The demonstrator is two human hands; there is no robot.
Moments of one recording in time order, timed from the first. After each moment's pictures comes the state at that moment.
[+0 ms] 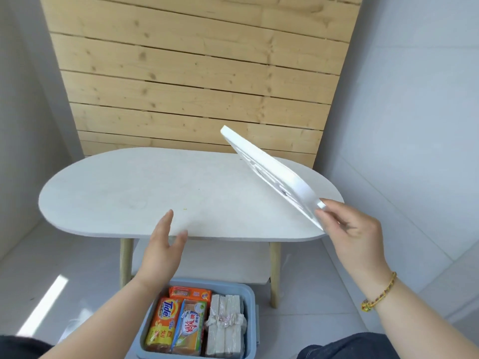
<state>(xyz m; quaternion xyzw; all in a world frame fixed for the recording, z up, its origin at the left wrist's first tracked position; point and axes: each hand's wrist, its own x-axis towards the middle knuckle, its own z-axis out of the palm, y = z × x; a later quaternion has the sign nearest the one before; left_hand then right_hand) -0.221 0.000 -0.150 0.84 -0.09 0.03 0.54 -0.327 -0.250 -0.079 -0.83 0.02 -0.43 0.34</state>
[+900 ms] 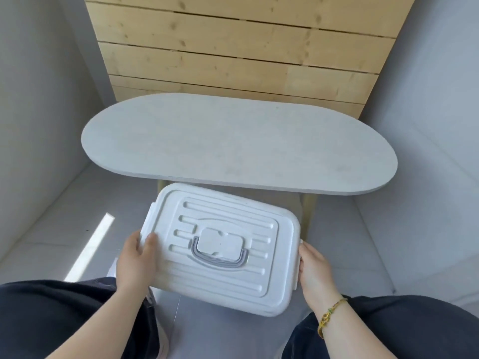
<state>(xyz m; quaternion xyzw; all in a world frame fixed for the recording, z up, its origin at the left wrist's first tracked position) -0.263 0.093 -0.238 0.84 0.19 0.05 0.51 -0.333 -0.171 -0.238 -0.57 0.34 -0.05 0.75</state>
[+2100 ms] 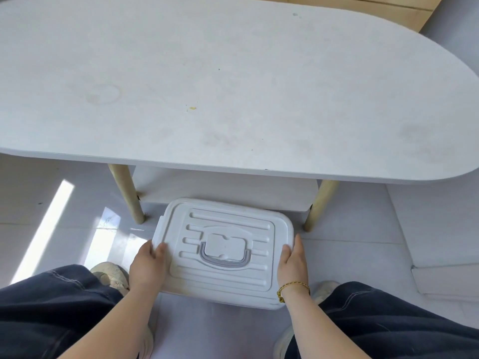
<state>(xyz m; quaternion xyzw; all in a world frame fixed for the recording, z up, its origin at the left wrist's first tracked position) -0.202 0.052 -0.388 0.89 0.21 -0.13 0.38 -0.271 -0.180 -0.397 -0.78 0.43 0.04 0.46</state>
